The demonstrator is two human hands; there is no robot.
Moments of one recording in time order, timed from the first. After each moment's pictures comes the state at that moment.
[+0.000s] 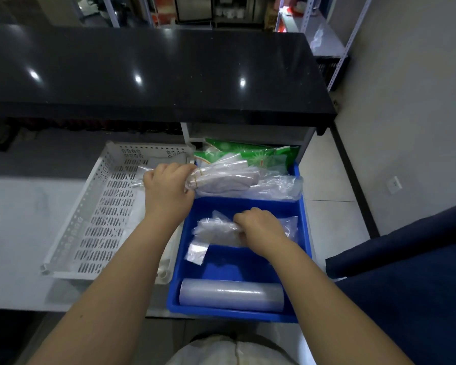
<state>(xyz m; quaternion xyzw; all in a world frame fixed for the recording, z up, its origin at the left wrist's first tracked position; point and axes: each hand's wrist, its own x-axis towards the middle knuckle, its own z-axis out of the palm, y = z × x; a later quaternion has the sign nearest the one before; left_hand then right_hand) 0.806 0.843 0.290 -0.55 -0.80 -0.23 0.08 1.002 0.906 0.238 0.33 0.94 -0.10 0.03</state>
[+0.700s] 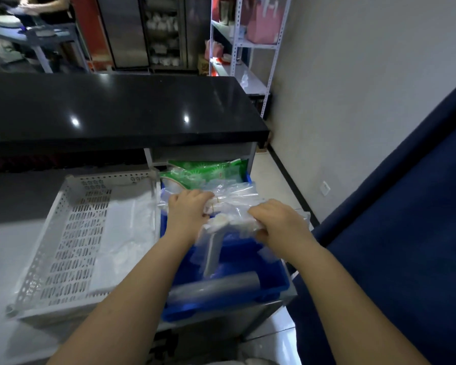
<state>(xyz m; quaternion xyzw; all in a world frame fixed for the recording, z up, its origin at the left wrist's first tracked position) 0.871 0.844 0.288 -0.68 -0.70 -0.20 -0.03 1.089 0.829 0.348 0.42 0.89 -0.05 -0.13</state>
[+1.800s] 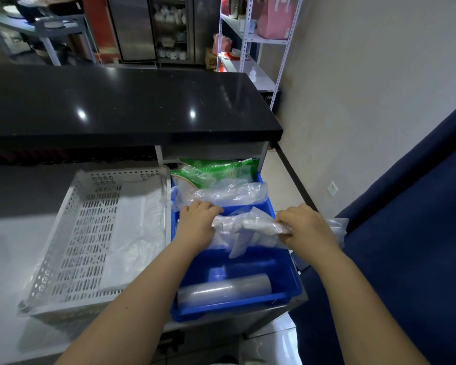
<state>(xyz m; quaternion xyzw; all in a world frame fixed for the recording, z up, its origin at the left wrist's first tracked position) 0.856 0.845 0.249 -0.71 -0.69 -0.11 -0.07 1.106 0.851 0.323 0.50 0.86 -0.04 -0.07</state>
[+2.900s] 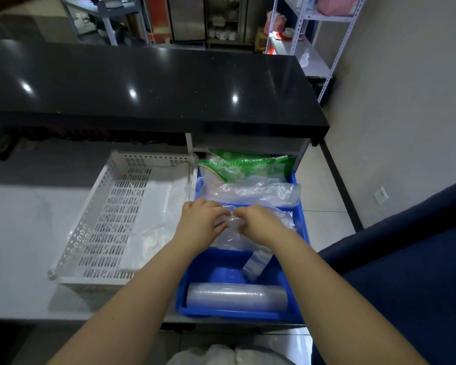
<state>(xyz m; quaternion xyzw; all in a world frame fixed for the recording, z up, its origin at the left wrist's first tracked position) 0.834 0.829 0.250 -0.67 -0.73 -0.16 -0.05 0.986 0.917 0.254 0.39 0.90 -0.19 0.06</state>
